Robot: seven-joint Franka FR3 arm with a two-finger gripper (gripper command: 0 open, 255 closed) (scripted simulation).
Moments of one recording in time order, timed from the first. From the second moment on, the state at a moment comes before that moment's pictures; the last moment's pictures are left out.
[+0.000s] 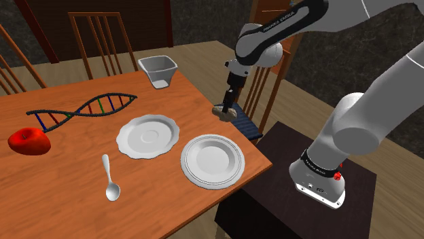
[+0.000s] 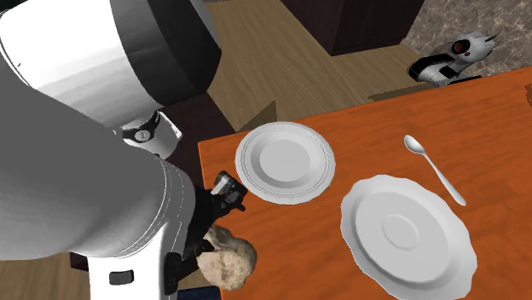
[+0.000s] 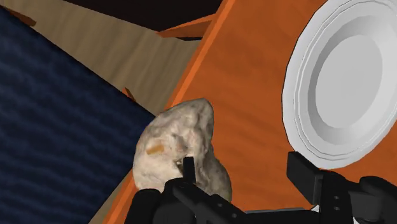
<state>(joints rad) 0.13 -0.22 -0.07 -2.59 0.41 2.31 -0.52</state>
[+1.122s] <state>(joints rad) 0.14 -0.30 0.07 -2.90 0.41 2.81 -0.30</state>
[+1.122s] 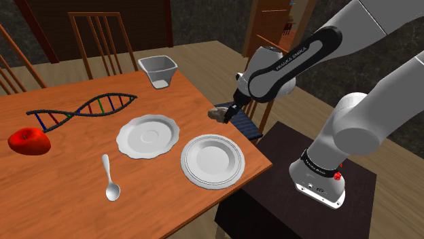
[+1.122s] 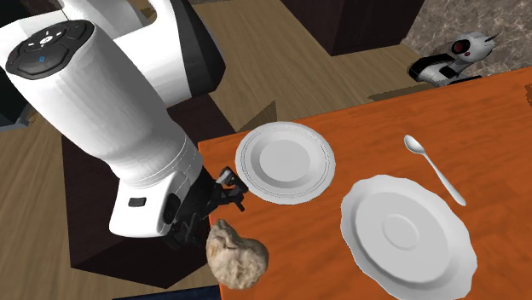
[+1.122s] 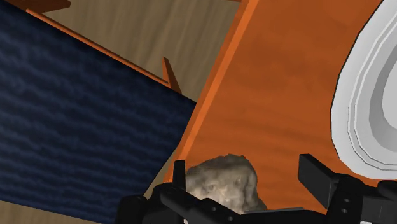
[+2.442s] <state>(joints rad) -0.04 -0.29 0.24 -2.84 0.17 2.82 -0.08</state>
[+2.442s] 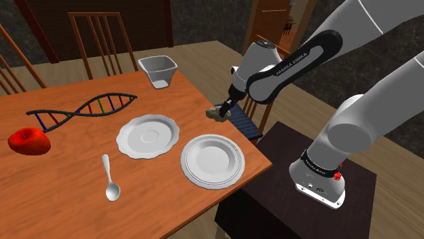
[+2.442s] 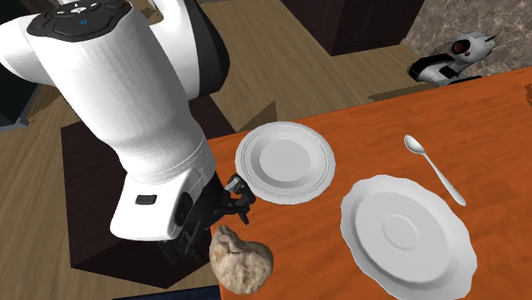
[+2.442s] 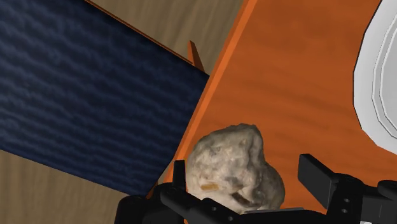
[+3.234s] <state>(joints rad) -0.05 -0.21 0.25 -2.83 0.15 2.89 -0.07</state>
